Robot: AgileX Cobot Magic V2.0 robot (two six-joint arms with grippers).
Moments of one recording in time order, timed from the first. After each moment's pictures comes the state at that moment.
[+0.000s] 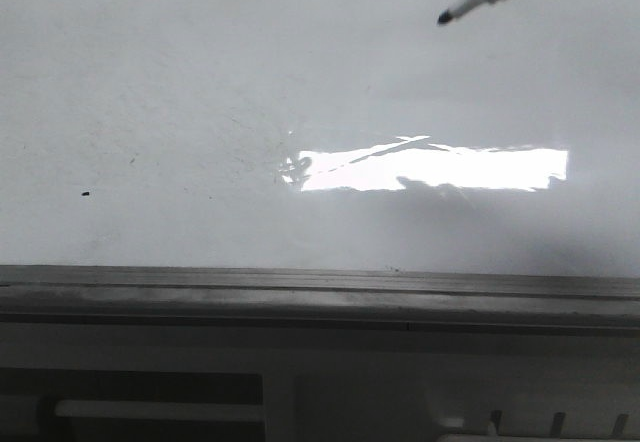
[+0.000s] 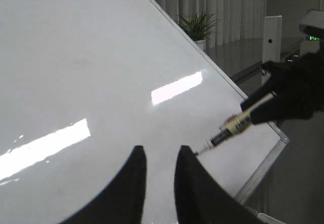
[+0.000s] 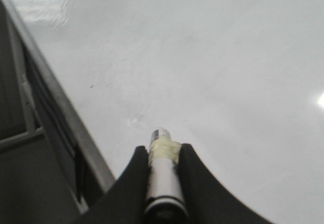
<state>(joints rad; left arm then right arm) -0.84 0.39 -0.45 -1.22 0.11 1.30 0.62 0.59 -0.60 0.32 0.35 -0.58</state>
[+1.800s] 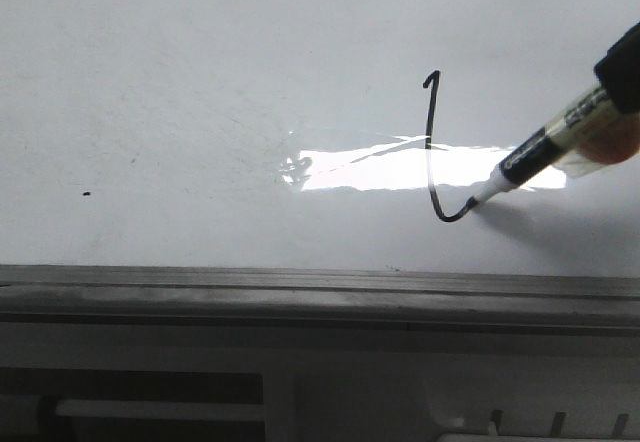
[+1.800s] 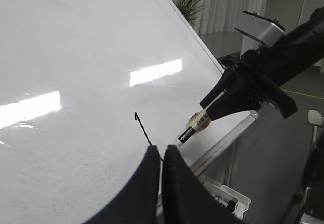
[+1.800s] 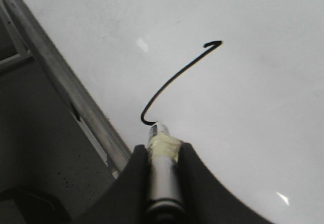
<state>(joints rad) -0.84 0.27 -0.28 -1.33 0.15 1.28 0.52 0.78 -0.61 0.19 0.50 -0.48</state>
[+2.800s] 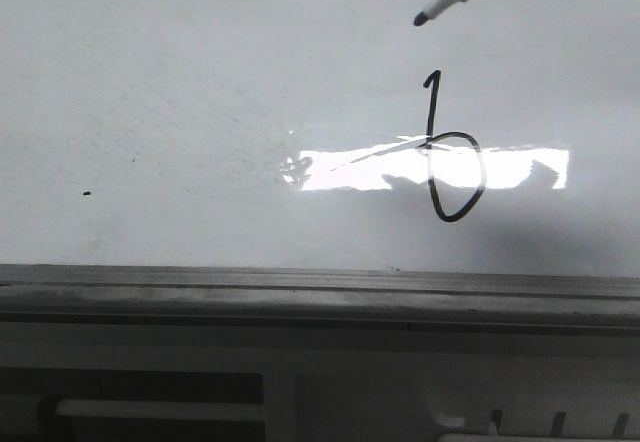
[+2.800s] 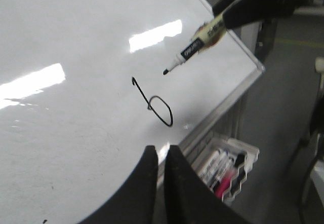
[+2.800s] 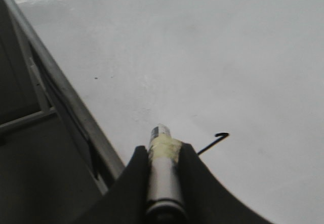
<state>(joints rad) -0.84 0.45 -0.32 -1.19 0.20 1.28 0.69 0.71 -0.73 0.23 0.50 -0.46</state>
